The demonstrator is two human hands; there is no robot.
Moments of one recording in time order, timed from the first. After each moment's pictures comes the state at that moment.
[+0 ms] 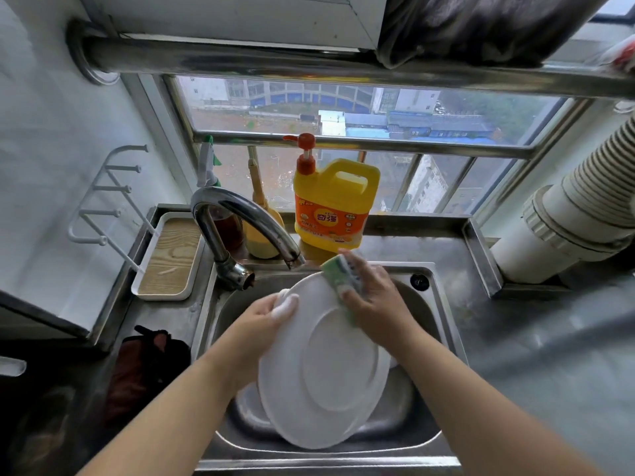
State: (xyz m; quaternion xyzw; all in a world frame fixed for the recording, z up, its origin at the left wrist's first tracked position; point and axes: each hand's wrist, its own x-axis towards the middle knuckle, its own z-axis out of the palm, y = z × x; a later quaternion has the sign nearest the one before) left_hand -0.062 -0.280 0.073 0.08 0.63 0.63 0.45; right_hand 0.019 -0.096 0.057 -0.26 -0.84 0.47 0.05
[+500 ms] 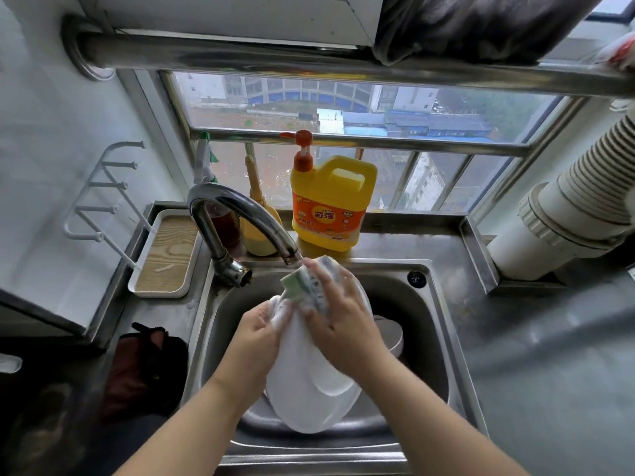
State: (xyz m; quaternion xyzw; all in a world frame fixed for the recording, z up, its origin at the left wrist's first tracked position) left_hand -0.038 -0.275 0.062 0.07 0.62 0.70 0.35; right_hand 0.024 -0.151 0.047 -0.16 -0.90 0.38 0.09
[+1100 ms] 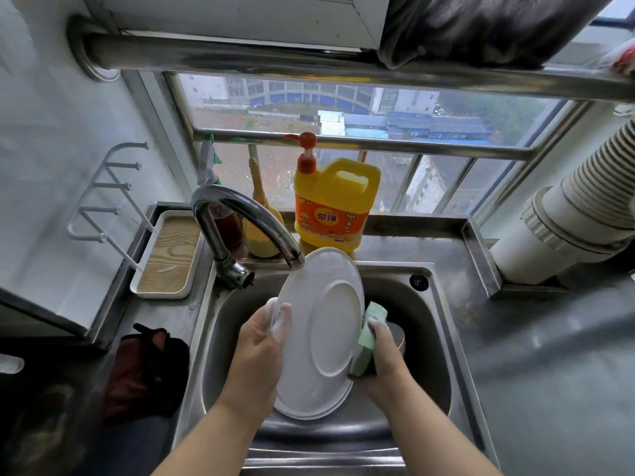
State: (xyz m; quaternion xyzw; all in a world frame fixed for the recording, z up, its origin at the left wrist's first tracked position) left_hand -0.020 -0.276 0.071 0.05 0.60 0.74 0.30; right_hand 0.048 -0.123 -0.041 -0.51 -0.36 0.78 0.06
